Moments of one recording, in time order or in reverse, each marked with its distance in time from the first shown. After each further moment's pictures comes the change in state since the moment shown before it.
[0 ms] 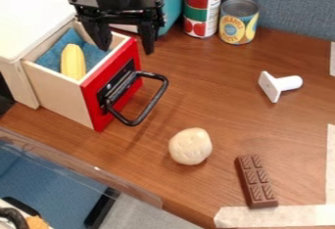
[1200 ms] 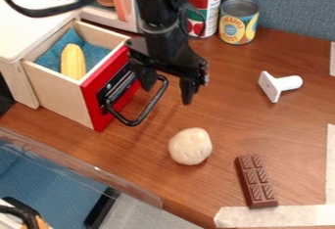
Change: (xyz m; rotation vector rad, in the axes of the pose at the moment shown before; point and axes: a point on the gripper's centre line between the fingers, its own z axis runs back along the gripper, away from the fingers) arm -0.029 -0.055 -0.052 -0.031 0.087 -0.273
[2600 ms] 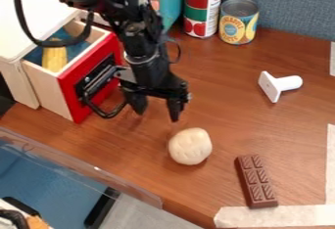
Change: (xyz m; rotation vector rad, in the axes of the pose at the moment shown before) arm -0.009 0.040 -0.052 -0.041 0.040 0.147
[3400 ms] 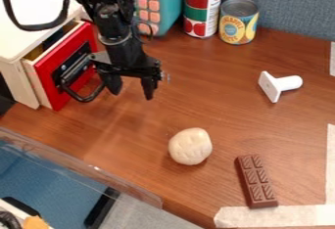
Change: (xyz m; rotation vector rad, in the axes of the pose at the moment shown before) arm 0.021 0.049 0.005 0.076 -0.035 0.096
